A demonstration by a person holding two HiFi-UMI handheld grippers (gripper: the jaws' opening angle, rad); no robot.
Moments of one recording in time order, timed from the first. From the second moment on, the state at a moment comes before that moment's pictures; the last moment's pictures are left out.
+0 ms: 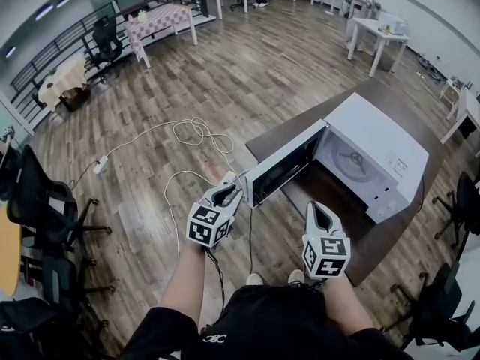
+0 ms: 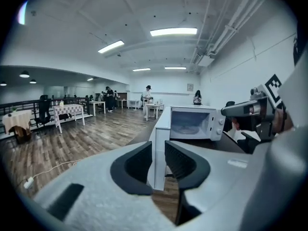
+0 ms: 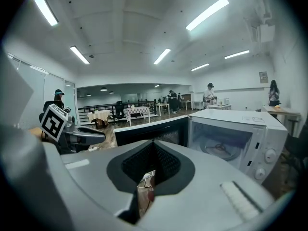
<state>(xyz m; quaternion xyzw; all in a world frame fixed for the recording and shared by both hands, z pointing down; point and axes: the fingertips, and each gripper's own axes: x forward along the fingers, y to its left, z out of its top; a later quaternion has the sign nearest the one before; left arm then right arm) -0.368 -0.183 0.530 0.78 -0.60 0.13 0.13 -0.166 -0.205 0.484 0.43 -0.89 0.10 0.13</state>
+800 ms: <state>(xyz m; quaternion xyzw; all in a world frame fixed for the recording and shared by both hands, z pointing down) -0.367 -0.223 0.566 0.82 -0.51 0.21 0.12 -0.118 -0.210 0.502 0.46 -0.87 0.12 0.12</state>
